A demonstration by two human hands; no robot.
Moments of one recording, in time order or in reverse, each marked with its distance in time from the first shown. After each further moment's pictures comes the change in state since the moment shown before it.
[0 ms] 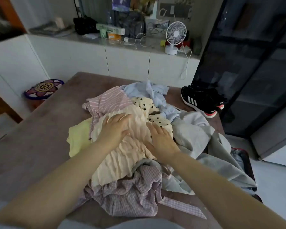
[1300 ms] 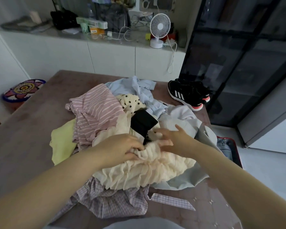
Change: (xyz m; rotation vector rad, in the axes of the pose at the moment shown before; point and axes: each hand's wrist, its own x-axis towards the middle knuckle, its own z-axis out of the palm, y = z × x) left_hand -0.030 0.075 -0.039 -0.190 -0.402 0.423; right_hand -0.042 0.071 -0.046 0.086 -0.184 0.043
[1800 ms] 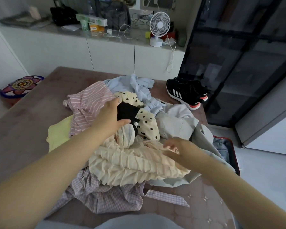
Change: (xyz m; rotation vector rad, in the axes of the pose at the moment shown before) left_hand 0.037 -0.033 -0.013 -0.071 0.443 -0.487; right_hand -0.046 0.001 0.010 0.076 0.092 0.063
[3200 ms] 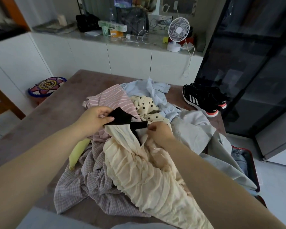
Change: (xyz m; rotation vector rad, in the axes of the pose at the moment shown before) left_hand -0.019 -0.059 -0.058 -0.454 -0.026 -0.057; right_hand 0.127 -0.061 0.040 0.401 0.156 0.200
